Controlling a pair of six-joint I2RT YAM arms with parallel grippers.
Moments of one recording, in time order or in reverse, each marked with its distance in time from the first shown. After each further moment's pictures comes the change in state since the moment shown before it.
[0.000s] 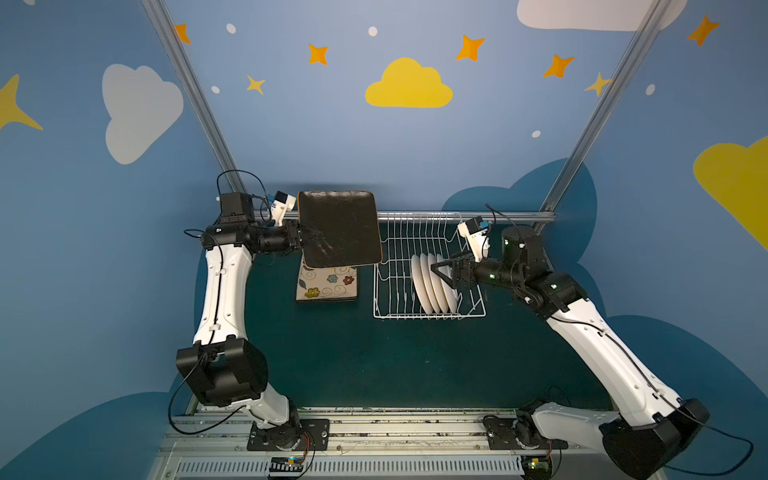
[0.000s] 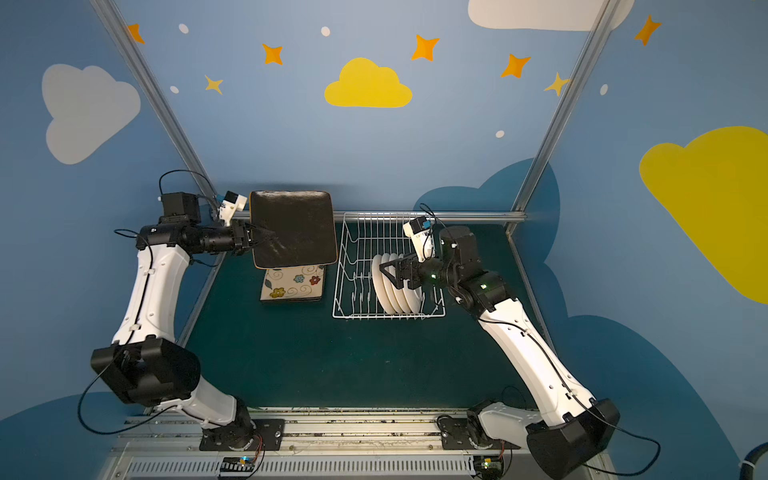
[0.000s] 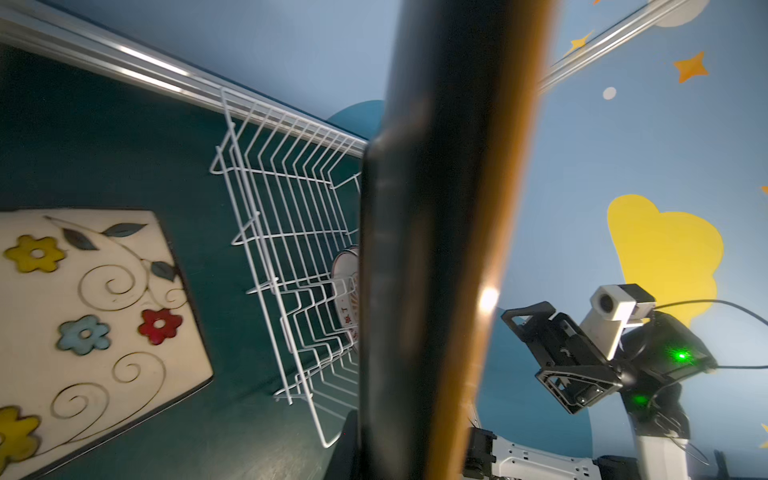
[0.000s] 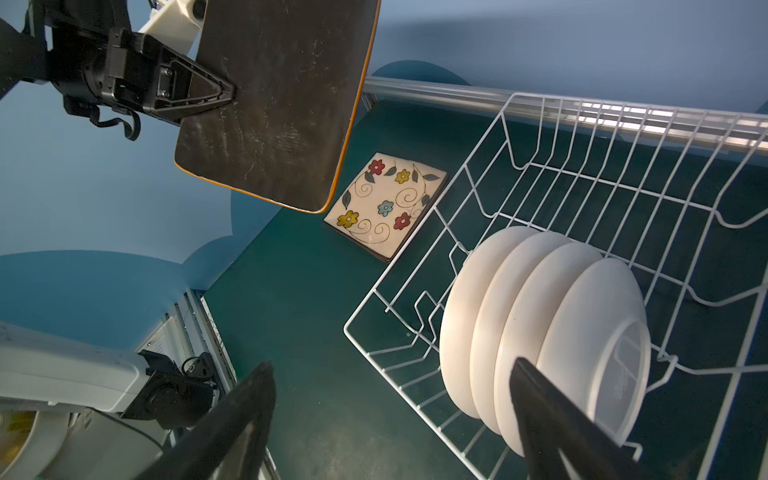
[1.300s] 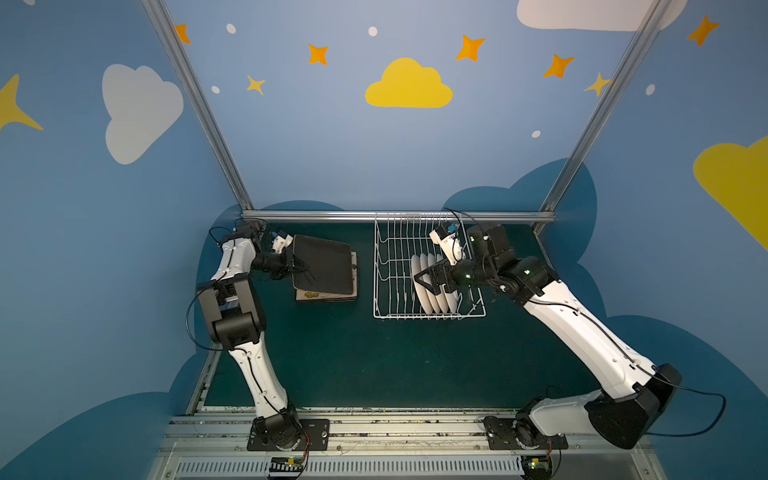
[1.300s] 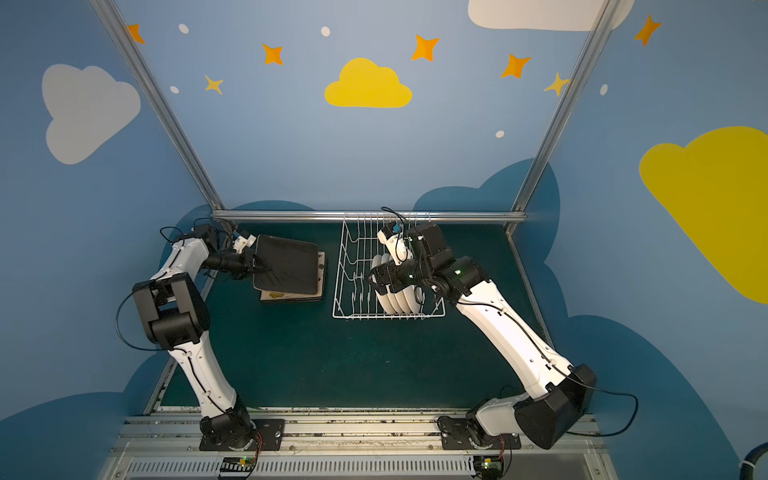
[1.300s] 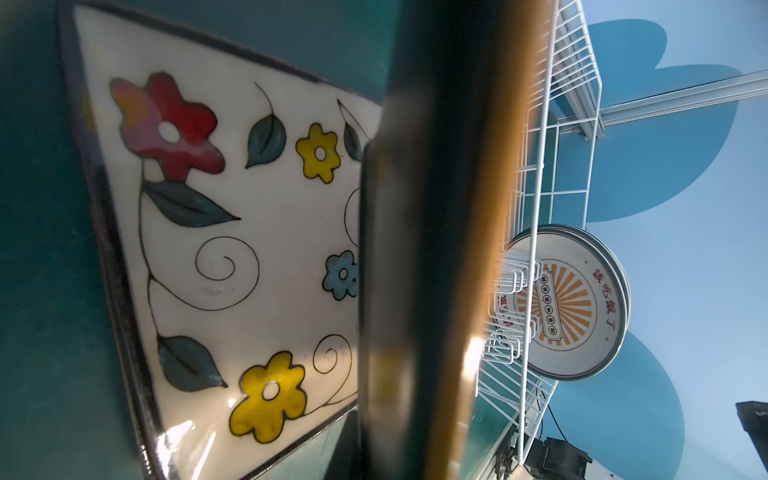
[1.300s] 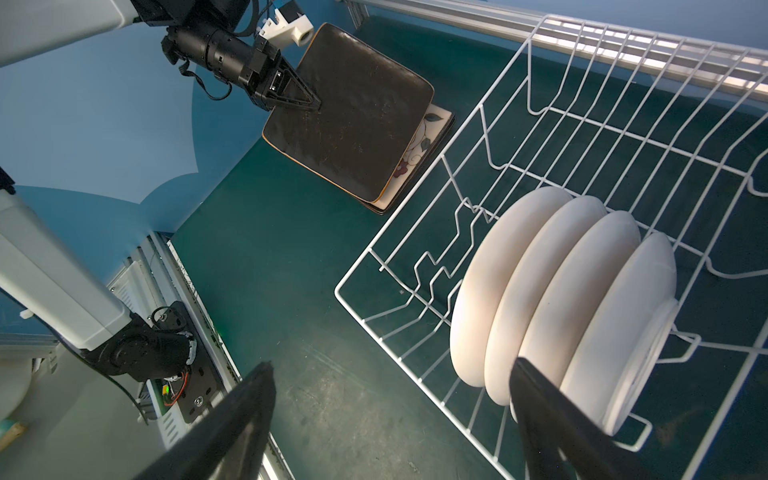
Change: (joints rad) left arm 0.098 0.512 0.058 -0.082 -0.191 0.269; right arm 0.144 0.147 0.146 -0.188 0.133 -0.047
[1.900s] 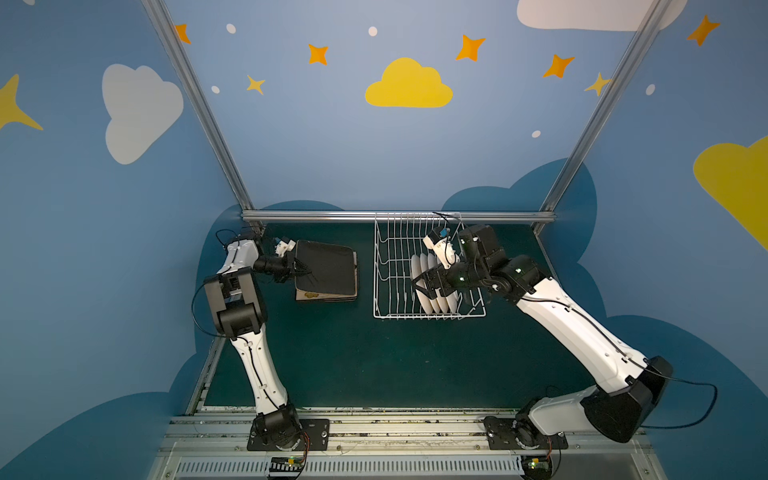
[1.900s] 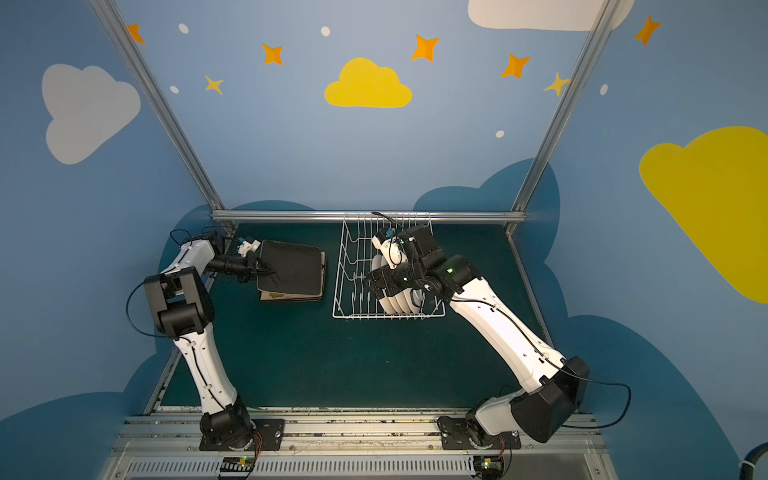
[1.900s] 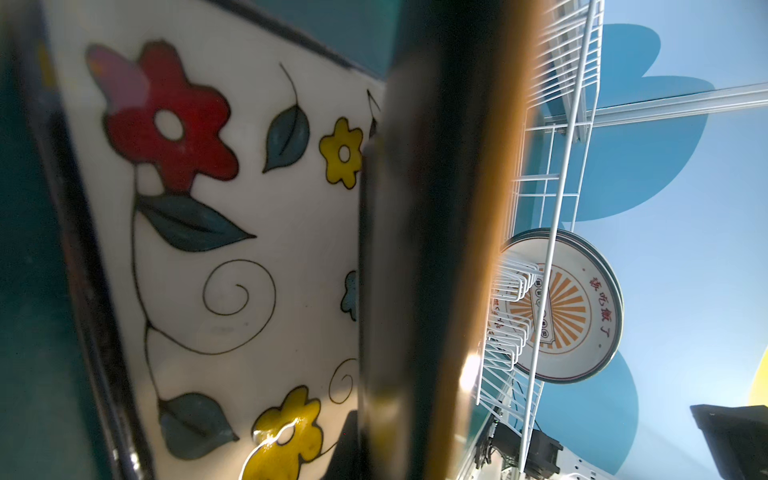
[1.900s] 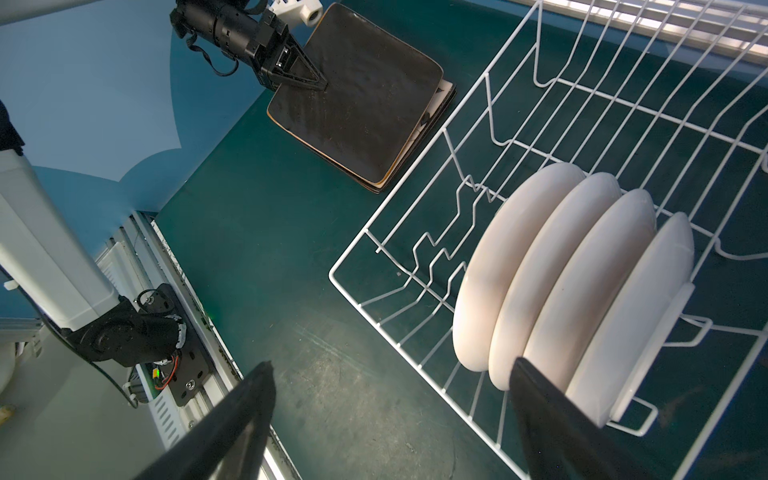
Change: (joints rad) left arm 0.007 0.147 0.082 -0.045 0.068 0.030; right arm 0.033 0.037 0.018 -0.043 0.032 -0.011
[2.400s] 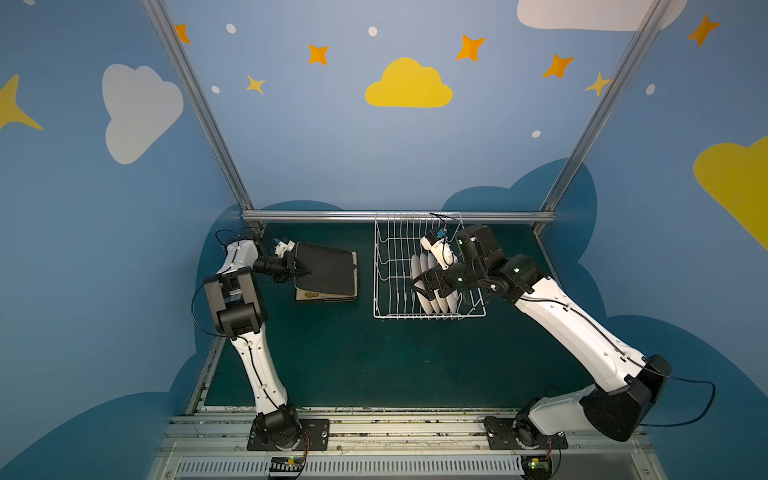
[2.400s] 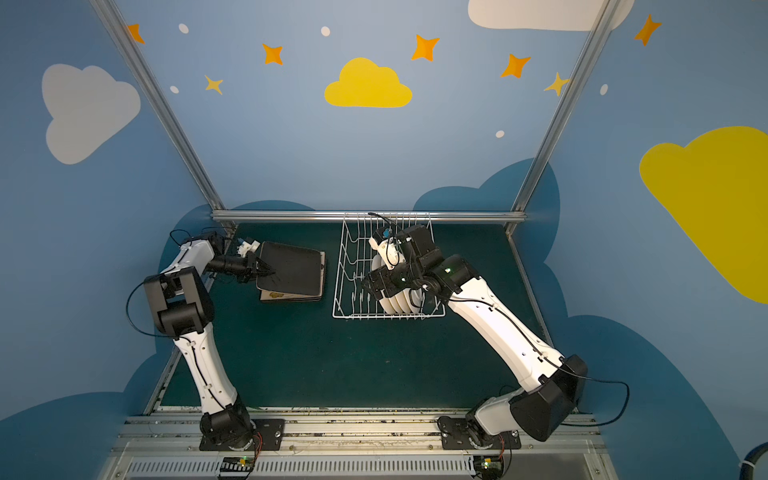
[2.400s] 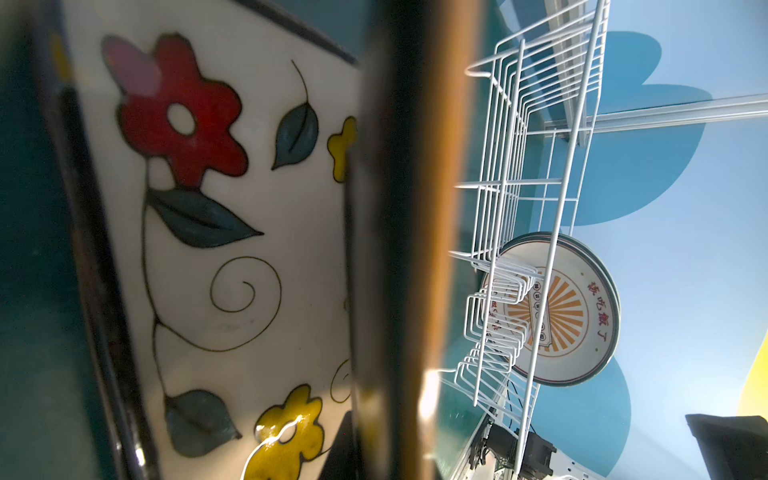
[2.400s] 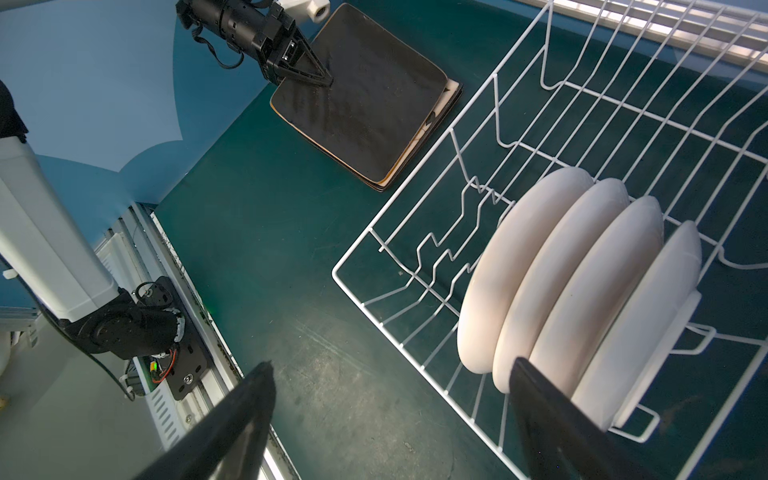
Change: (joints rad) left arm 0.004 0.011 0.006 -0.001 -0.006 -0.019; right arm 0.013 0.013 0.014 -0.008 0.005 -0.016
